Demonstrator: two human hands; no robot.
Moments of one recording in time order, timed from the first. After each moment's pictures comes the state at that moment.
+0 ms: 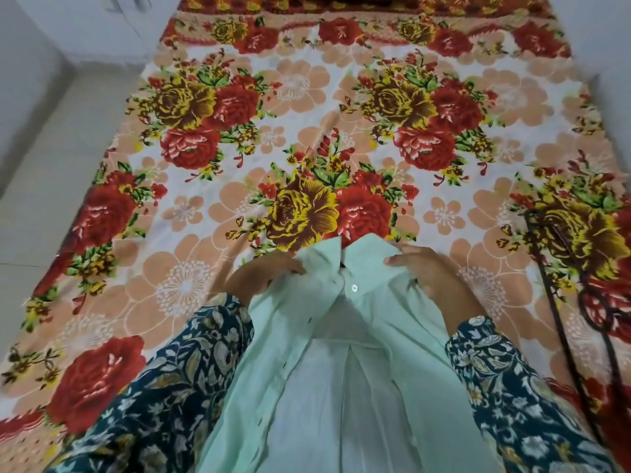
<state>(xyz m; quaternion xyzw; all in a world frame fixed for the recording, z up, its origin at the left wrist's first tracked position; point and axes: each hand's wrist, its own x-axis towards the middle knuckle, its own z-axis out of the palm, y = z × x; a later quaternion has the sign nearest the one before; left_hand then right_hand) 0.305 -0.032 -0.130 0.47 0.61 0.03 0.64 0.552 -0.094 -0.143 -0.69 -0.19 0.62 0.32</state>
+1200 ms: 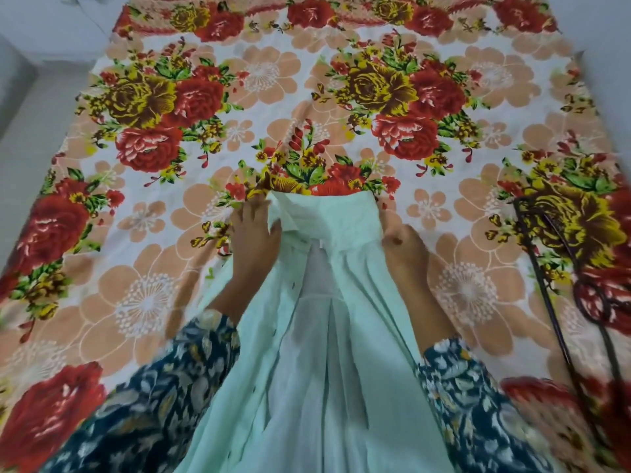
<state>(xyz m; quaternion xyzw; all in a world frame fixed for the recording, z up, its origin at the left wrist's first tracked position) 0.343 0.007 -0.178 0.72 0.65 0.15 0.20 0.555 -0.074 -0.179 -0.84 -0.34 0.29 0.31</state>
